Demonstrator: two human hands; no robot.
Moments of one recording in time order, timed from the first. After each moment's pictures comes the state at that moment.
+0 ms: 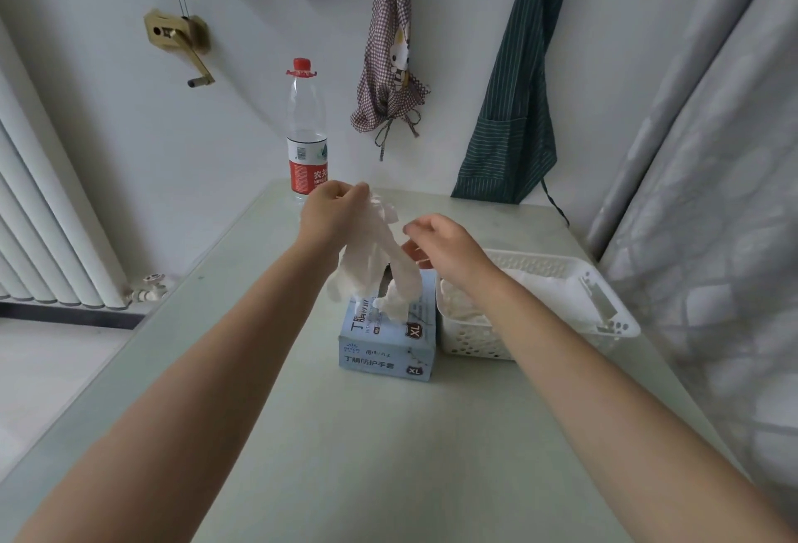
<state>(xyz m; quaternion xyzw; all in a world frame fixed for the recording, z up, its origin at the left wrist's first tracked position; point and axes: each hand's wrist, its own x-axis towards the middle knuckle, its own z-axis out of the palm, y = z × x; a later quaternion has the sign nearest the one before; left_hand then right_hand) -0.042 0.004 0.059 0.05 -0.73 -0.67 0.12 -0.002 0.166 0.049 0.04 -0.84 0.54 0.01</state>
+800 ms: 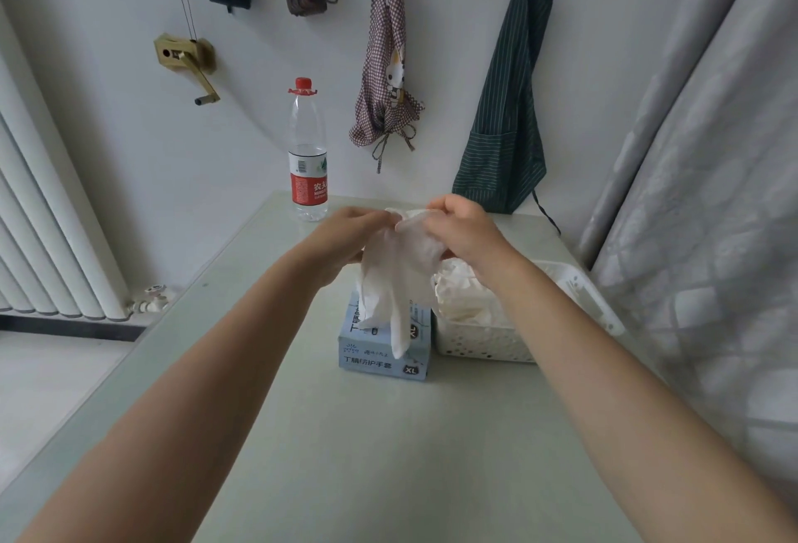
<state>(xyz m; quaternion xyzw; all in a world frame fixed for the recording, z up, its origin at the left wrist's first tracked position) -0.010 0.003 0.069 -0.13 -0.76 -0.63 -0.07 0.020 0.177 0.090 0.03 -0.82 0.57 0.06</state>
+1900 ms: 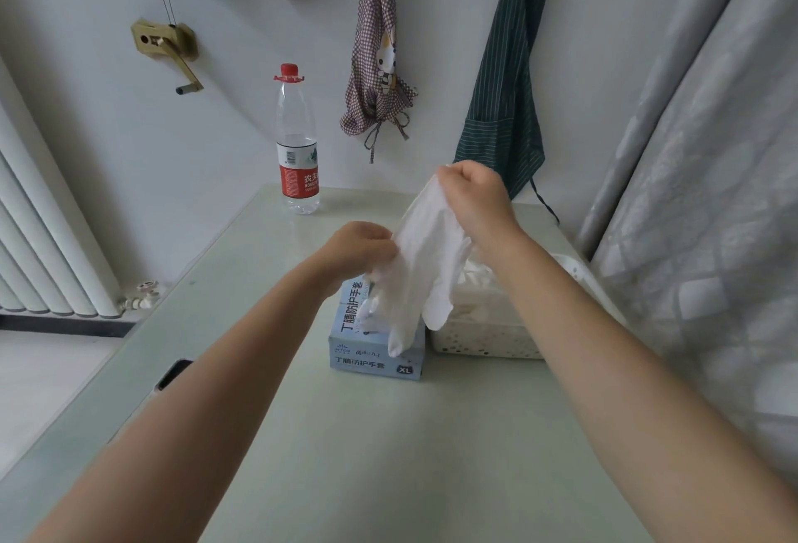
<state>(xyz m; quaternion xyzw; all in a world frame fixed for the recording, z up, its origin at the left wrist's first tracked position) -0.024 0.022 0.045 -0.12 -0.84 -0.52 -0.08 0.000 0.190 0.101 0.00 -0.81 0.55 0.20</state>
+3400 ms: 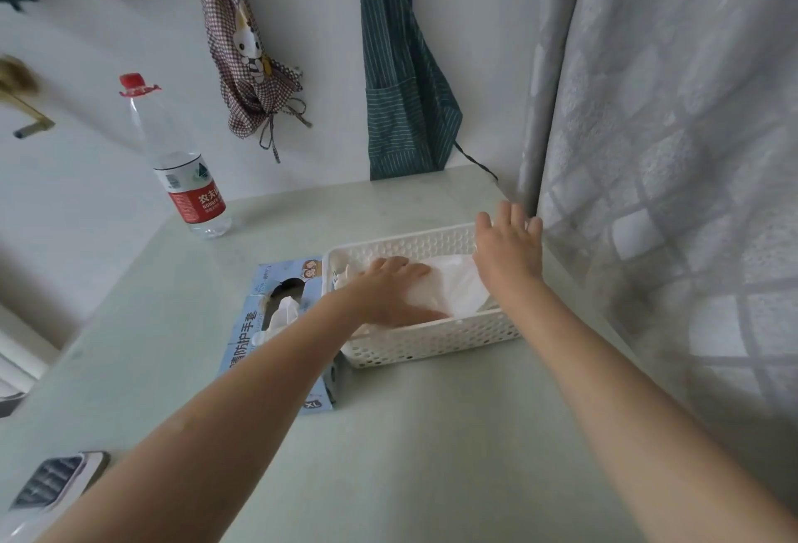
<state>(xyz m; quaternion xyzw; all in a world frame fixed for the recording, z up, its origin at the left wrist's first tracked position) -0.059 0.196 -0.028 -0.31 -0.94 -0.03 -0.13 -0.020 0.383 -0.034 -0.17 -0.96 -0.09 0.21</state>
